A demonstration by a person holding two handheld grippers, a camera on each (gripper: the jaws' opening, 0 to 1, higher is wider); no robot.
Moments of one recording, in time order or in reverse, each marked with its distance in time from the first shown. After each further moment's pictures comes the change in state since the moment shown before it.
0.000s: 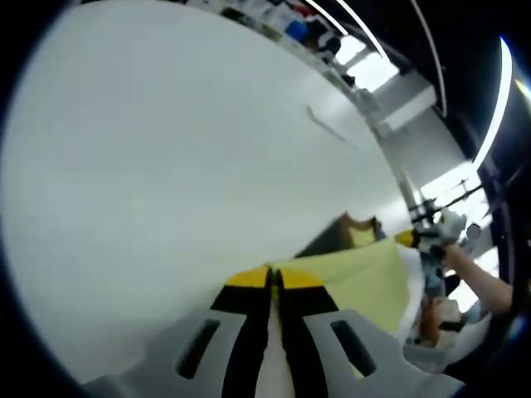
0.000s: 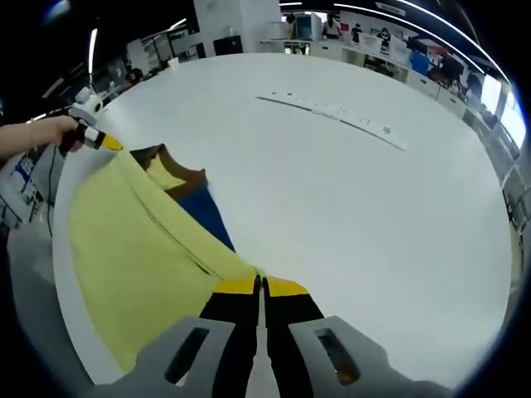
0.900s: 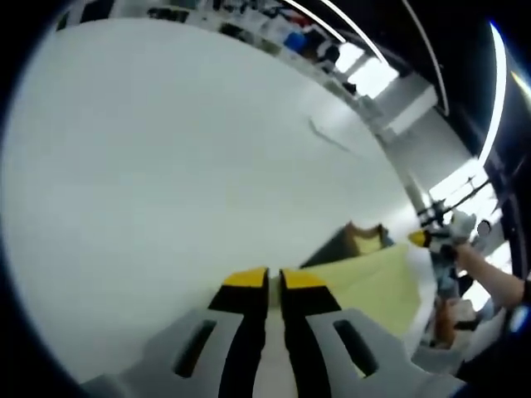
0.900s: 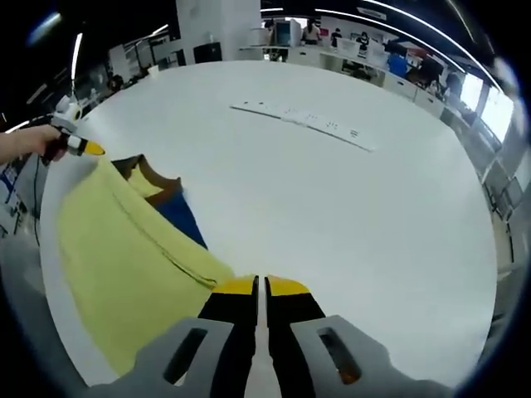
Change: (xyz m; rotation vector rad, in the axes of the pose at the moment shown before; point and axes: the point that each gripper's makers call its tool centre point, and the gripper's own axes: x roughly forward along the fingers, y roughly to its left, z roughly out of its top) left arm -0.015 0.003 0.014 0.054 -0.078 0.054; right arm -0.028 -0.023 0.000 0.039 -0.033 -0.121
